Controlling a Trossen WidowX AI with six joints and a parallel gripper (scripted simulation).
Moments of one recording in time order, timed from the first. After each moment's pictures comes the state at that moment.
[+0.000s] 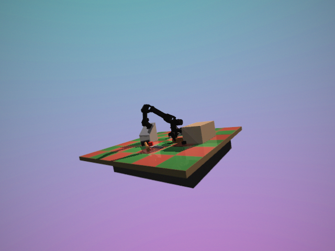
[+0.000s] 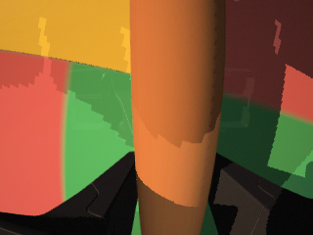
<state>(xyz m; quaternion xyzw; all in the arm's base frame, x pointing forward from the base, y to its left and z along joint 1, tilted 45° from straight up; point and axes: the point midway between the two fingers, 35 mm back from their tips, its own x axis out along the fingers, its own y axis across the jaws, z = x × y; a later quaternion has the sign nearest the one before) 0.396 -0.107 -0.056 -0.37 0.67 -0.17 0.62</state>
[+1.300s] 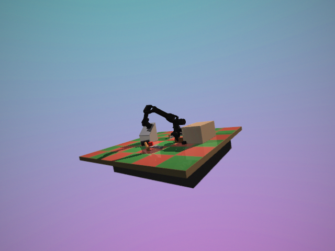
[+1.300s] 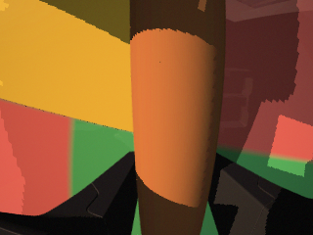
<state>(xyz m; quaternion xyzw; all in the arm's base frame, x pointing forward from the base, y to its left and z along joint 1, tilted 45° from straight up) 0.422 -0.102 -0.060 -0.37 0.67 -0.17 0.62</state>
